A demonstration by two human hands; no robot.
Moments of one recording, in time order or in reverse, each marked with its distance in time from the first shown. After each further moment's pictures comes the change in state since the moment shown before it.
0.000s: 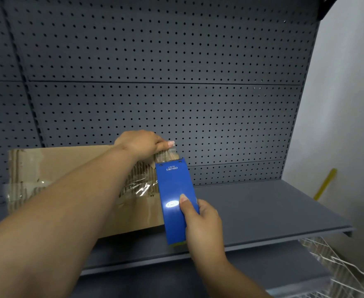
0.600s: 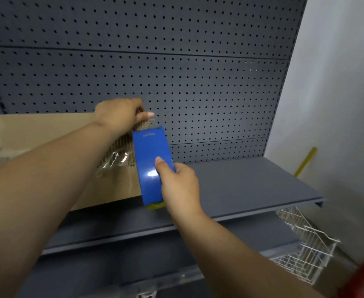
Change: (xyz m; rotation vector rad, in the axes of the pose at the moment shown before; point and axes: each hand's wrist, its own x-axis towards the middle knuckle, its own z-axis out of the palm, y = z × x) left_hand 0.007 0.011 0.008 0.008 0.306 -0.024; right_hand 0.015 -0.024 -0.006 -0.026 -0.042 0.024
